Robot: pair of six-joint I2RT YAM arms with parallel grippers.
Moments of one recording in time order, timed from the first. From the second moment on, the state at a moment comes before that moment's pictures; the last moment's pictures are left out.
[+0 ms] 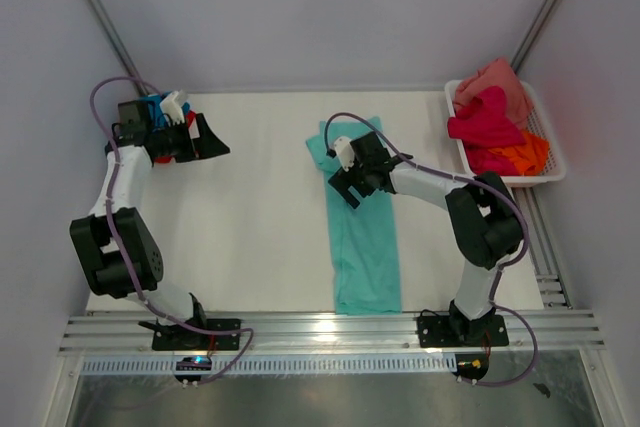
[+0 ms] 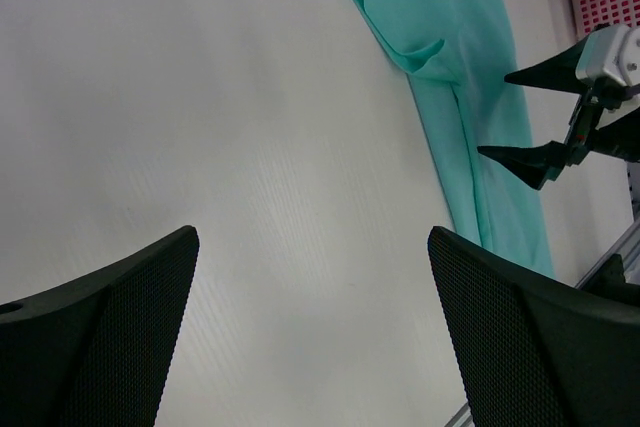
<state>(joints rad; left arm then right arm) 0.23 1.61 1.29 -0.54 0.81 0.00 0.55 1.81 1.15 -0.26 -0.01 -0.33</state>
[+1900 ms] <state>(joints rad) 0.23 1.52 1.25 -0.58 0.80 0.08 0.56 2.11 1.64 -0.50 0.02 -0.26</state>
